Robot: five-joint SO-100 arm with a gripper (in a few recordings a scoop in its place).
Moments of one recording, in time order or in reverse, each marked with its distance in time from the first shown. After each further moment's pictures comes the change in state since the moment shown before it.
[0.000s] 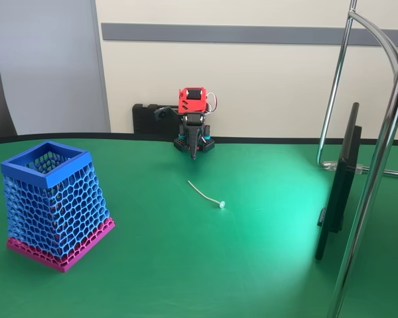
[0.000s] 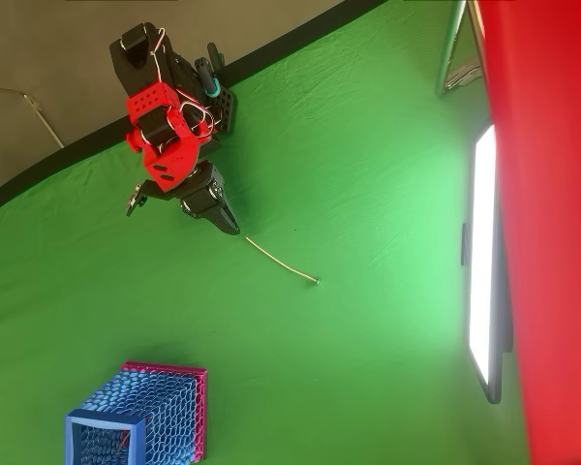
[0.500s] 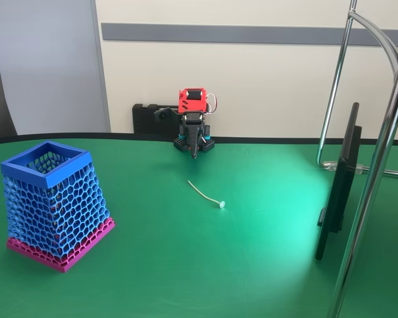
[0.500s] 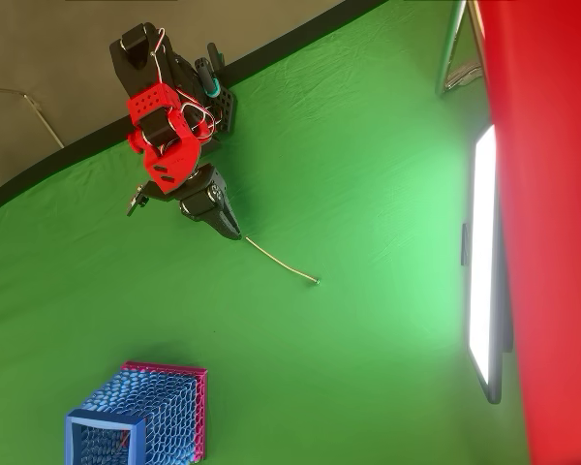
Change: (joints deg) arm -0.2 0.0 1.4 -4.9 3.7
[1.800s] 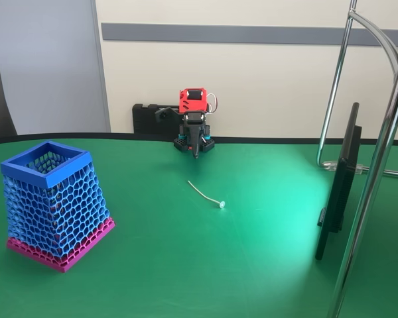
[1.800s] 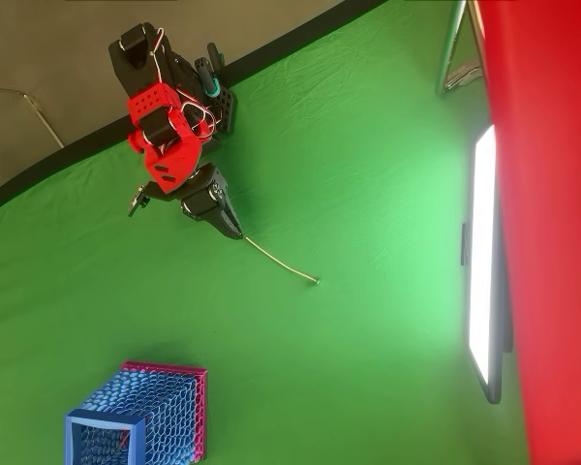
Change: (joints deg) arm -1.6 -0.4 0.0 -0.9 -0.5
